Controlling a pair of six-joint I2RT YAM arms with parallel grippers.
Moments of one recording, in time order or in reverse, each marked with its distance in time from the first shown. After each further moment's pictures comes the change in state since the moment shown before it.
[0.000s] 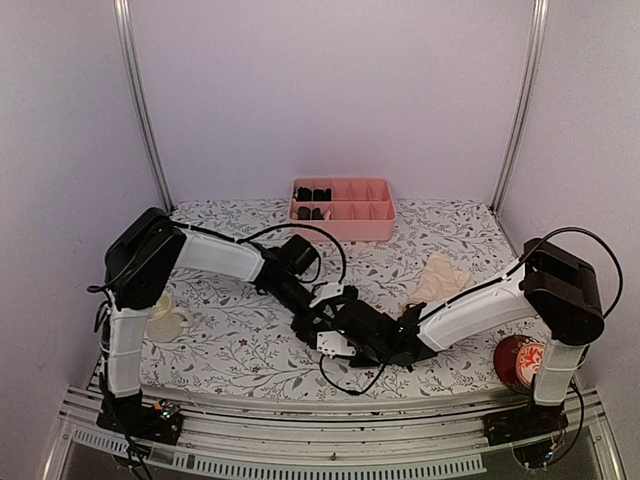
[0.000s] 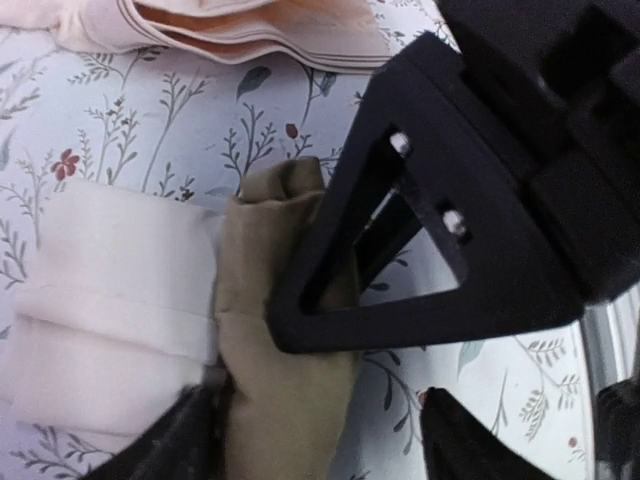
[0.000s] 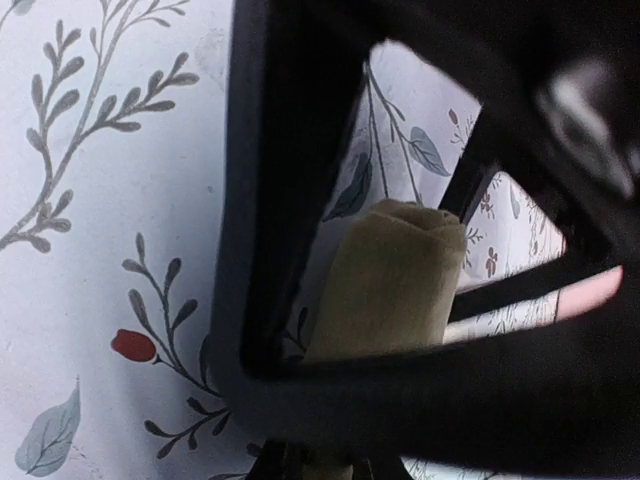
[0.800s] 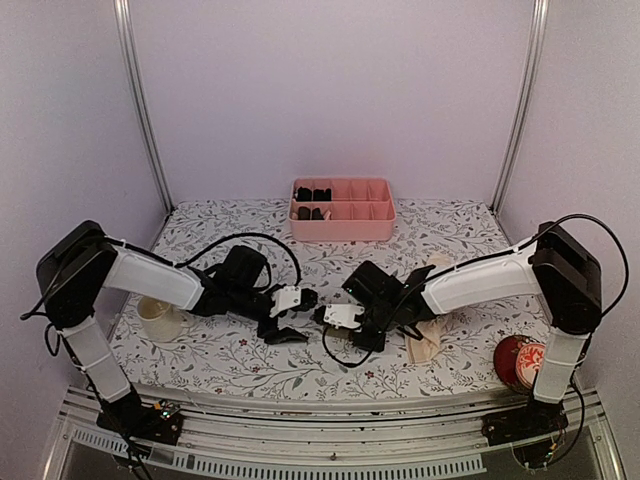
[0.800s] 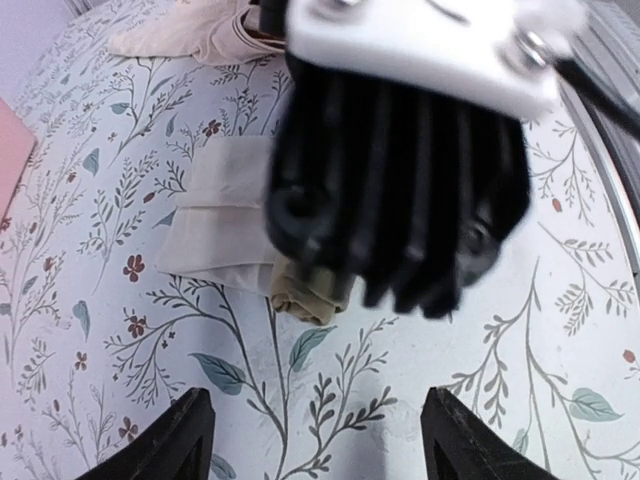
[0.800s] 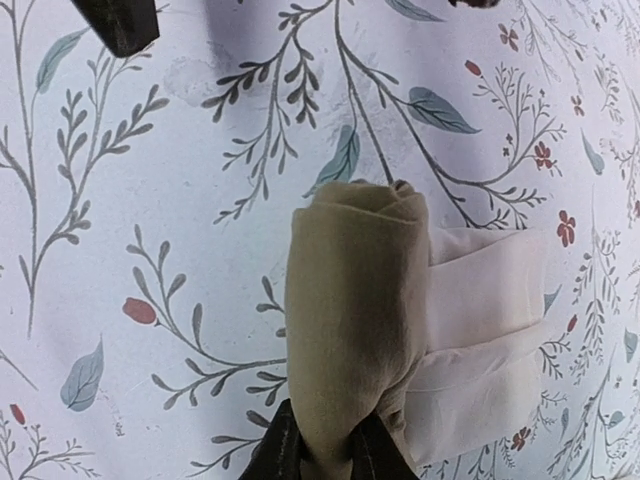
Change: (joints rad) left arm 0.046 -0.421 -0.573 0.538 -0.233 0.015; right arm -0.154 -0.021 0.136 -0.267 -0.425 0.158
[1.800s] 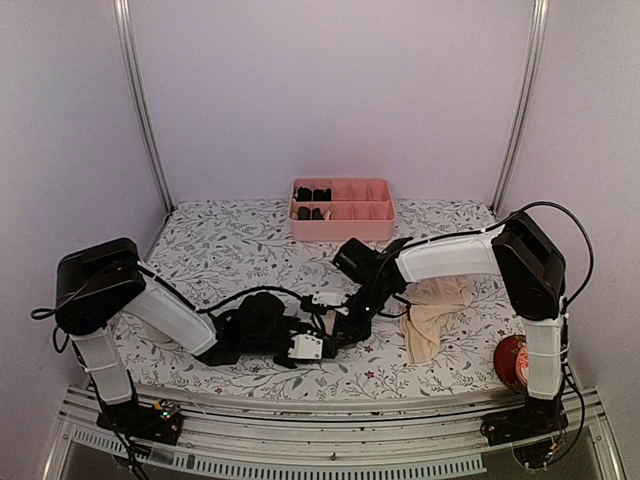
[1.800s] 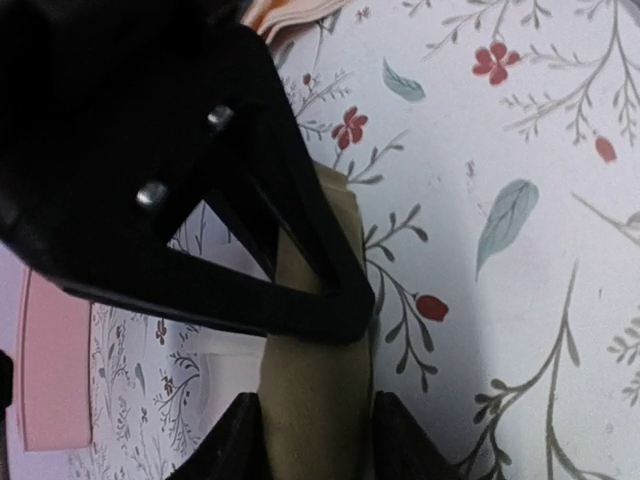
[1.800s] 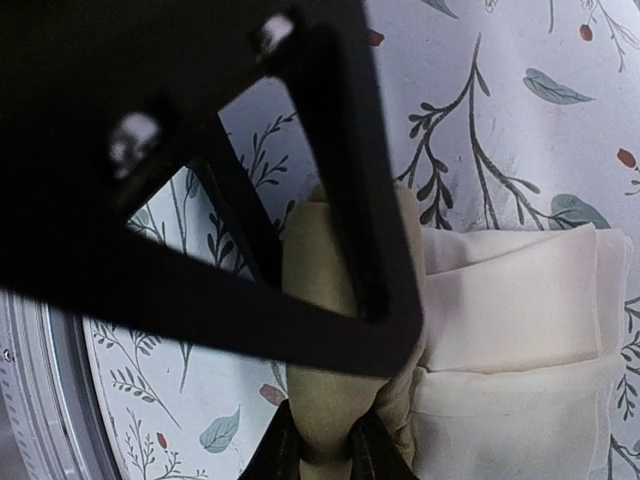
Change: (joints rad) left arm -0.275 0.074 -0.196 0.478 -0.464 0.207; right arm -0.112 0.224 0.338 -0.324 -0.556 0.019
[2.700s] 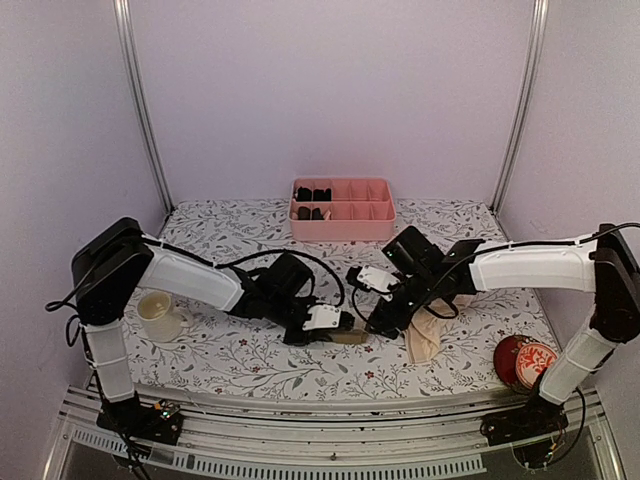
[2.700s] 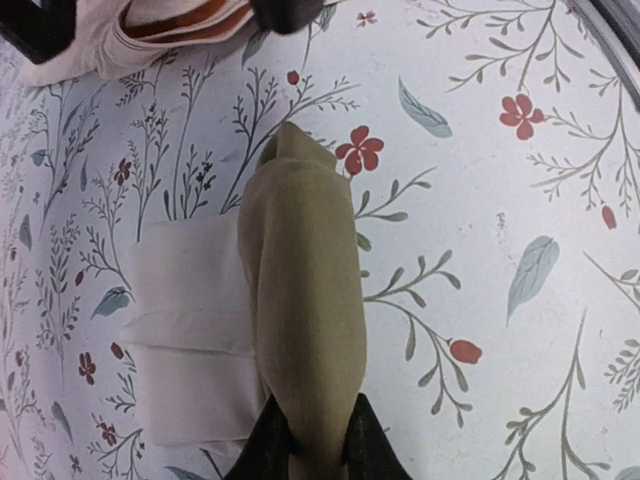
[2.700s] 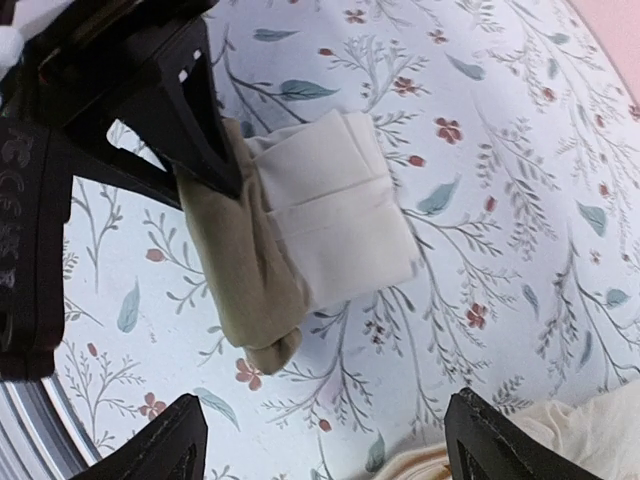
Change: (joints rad) left arm 0.104 0.093 0.398 -0.626 0.238 -0.059; right arm -0.031 -0.438 -0.353 0.147 0.378 0.189
